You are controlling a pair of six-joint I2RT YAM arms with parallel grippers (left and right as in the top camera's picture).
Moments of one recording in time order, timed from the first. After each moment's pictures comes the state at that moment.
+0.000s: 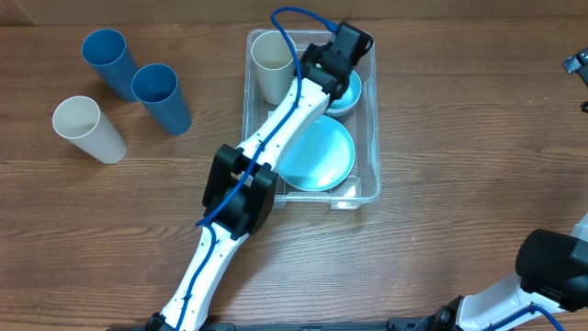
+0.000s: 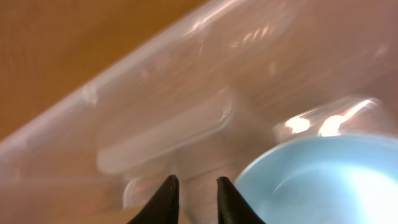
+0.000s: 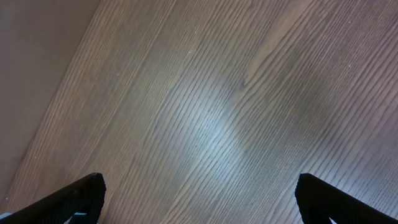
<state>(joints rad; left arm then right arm) -0.59 2.57 2.39 -0.68 -0.51 0.09 -0.47 1.84 2.23 -1.47 0.07 0.59</state>
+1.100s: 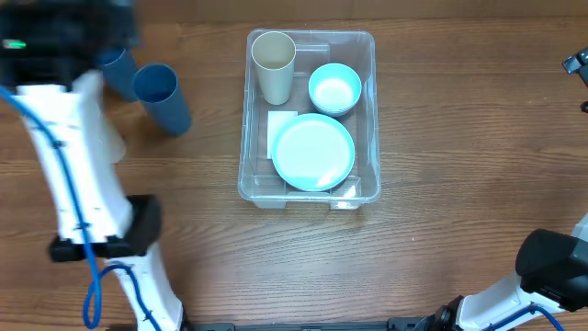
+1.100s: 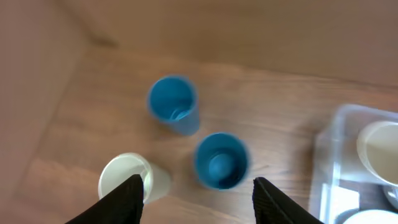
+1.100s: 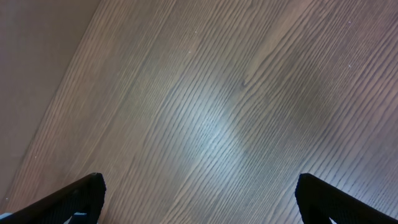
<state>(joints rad) 0.05 2.13 3.01 -1.68 -0.19 -0.13 -0.47 1.84 2.23 -1.47 0.07 0.59</state>
